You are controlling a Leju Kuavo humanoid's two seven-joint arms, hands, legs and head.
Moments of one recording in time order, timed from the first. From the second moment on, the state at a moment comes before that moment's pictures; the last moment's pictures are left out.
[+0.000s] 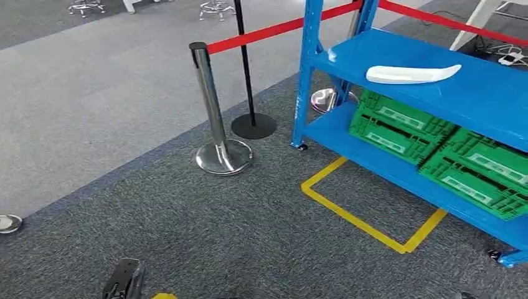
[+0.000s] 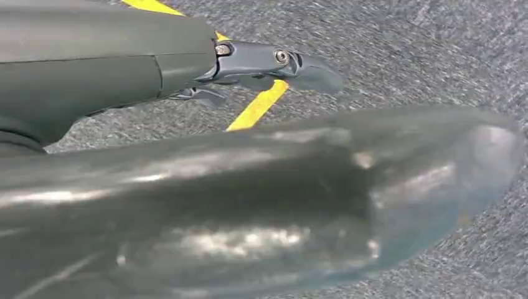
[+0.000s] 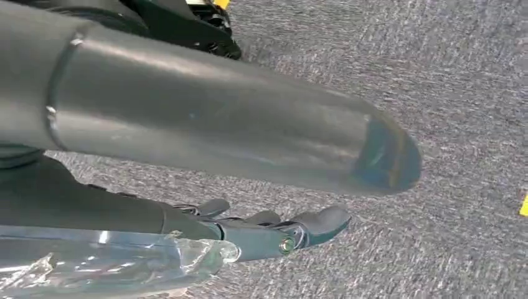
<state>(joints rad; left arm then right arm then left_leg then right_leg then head) 0.03 0.33 -1.07 -0.79 1.15 0.54 -0.38 0.30 -0.36 0.51 -1.15 -0.94 -0.61 -0.10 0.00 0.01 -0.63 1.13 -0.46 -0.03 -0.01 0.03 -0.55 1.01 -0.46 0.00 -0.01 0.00</state>
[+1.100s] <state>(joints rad) 0.01 0.31 -1.06 -0.74 1.13 0.52 -0.38 0.26 -0.36 0.55 -1.10 -0.97 -0.61 -0.11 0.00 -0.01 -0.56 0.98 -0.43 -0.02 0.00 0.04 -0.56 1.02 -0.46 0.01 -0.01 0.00</state>
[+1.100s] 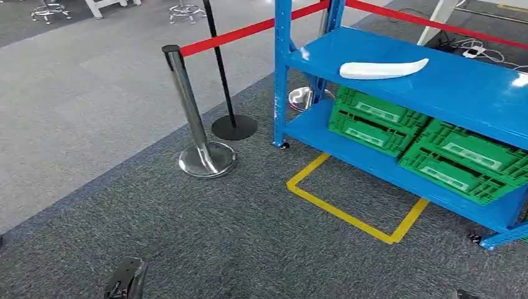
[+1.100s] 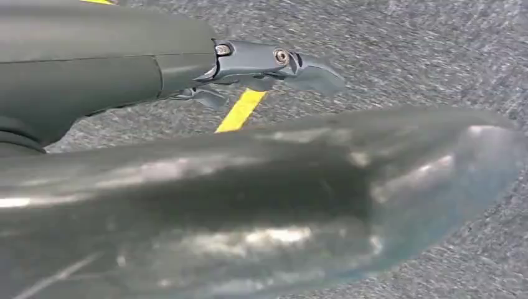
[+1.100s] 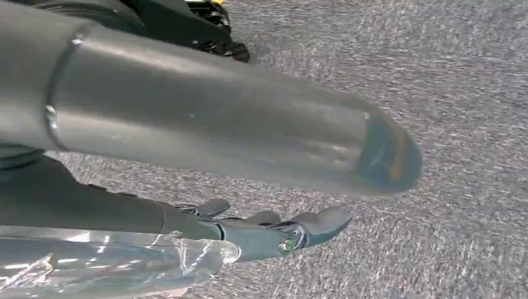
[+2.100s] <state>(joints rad) 0.01 0.30 -1.05 -0.73 1.10 0.52 -0.37 0.25 -0.37 0.57 -1.08 -0.98 -0.61 -0.12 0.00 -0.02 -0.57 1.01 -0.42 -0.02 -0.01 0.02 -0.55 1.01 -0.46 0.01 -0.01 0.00</state>
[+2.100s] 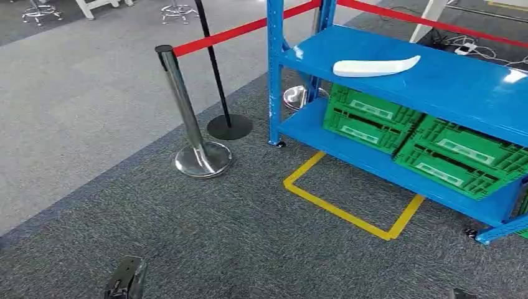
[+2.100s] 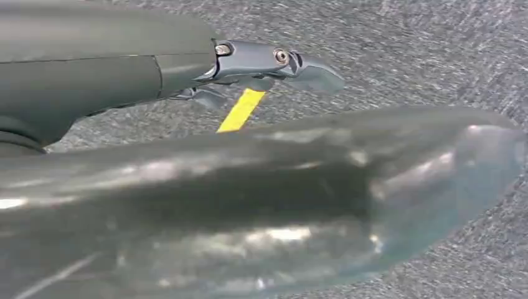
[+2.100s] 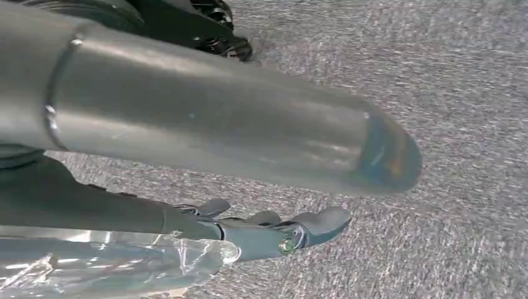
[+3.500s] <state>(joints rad) 0.01 0.30 -1.01 -0.71 1.07 0.50 -0.37 0.25 -0.37 0.60 -1.07 -1.00 -0.60 -0.14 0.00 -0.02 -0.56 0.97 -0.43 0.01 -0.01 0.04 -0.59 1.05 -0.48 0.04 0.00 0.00</state>
